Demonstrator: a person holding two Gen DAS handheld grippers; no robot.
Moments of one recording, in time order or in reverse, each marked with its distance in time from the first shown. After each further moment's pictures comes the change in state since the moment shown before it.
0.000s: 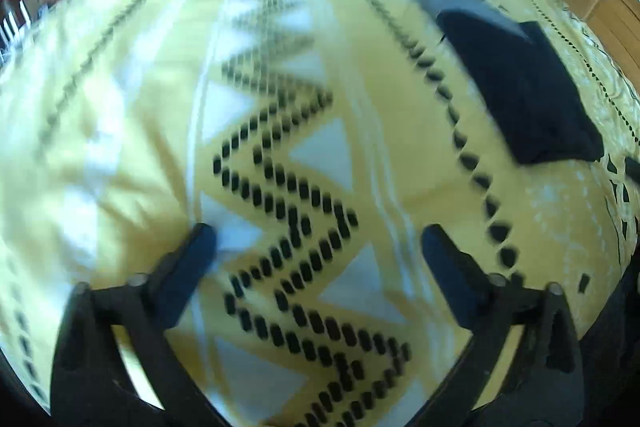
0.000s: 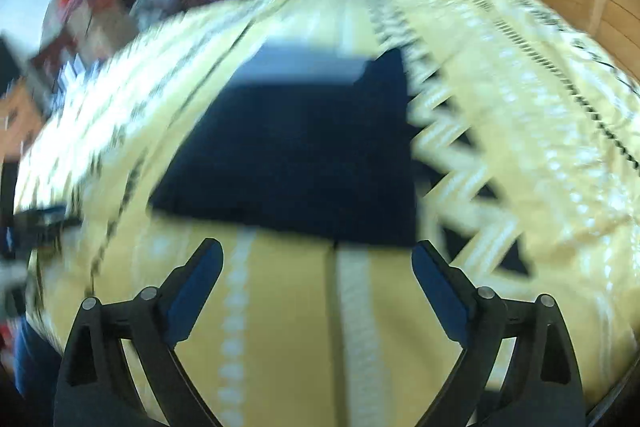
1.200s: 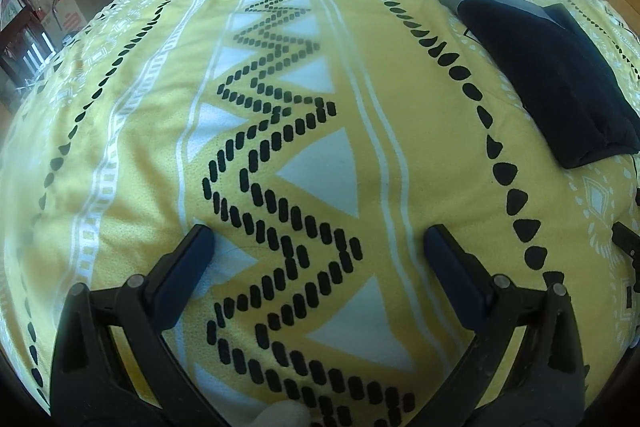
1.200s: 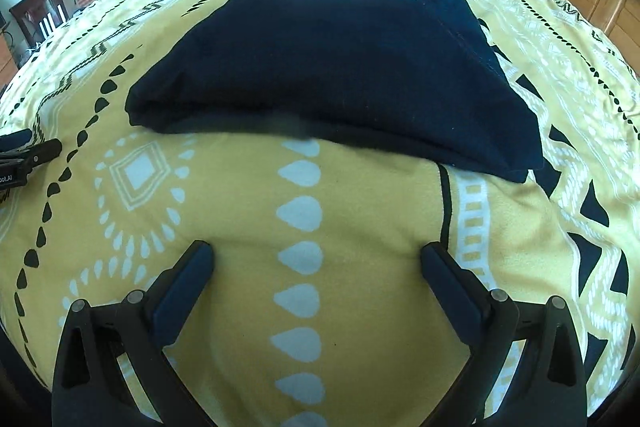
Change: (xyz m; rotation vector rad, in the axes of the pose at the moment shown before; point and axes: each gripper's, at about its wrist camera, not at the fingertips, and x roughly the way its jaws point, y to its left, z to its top) left arm 0.021 -0.018 0.010 0.043 -0.041 0.167; right arm 0.077 0.058 -0.045 -0.039 0.099 -0.111
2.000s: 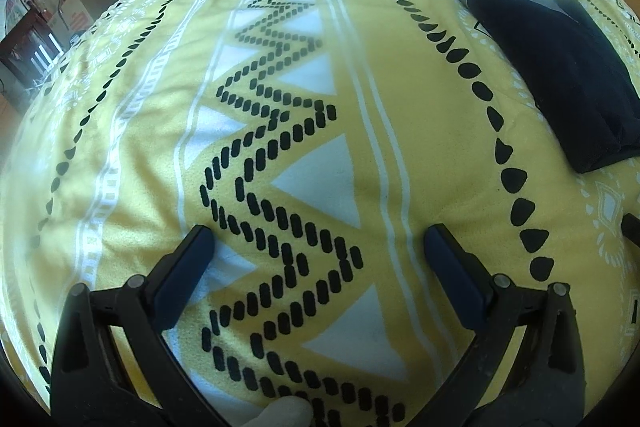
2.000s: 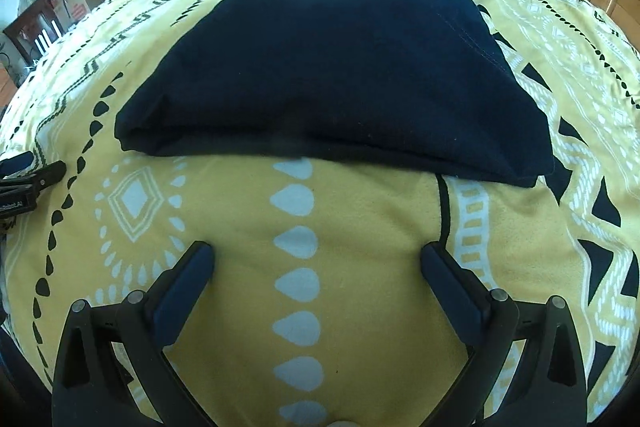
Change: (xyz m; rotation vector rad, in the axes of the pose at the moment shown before) left arm 0.006 -0.007 0.008 0.009 0.034 0.057; right arm 0.010 -0.004 0.020 0.055 0.020 0.043
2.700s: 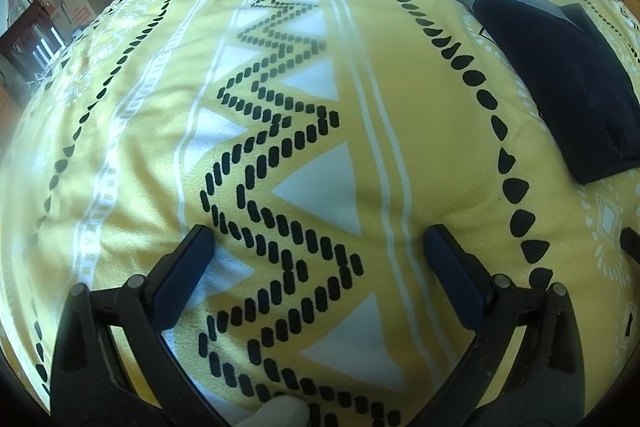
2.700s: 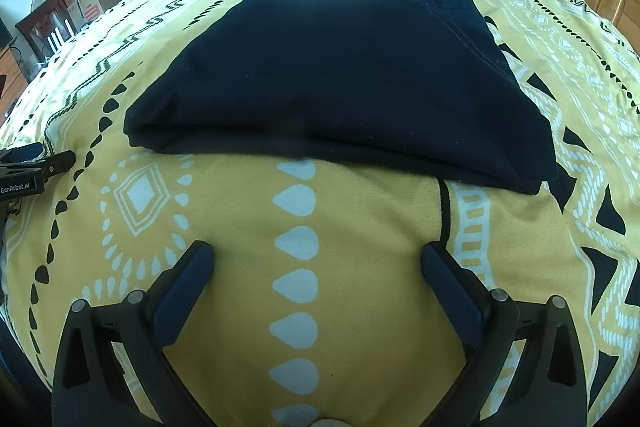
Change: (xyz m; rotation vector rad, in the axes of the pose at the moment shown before) left arm 0.002 0.002 0.004 -0.029 0.008 -0.007; right arm -0.006 -0.005 -0.013 -0.028 -0.045 0.026
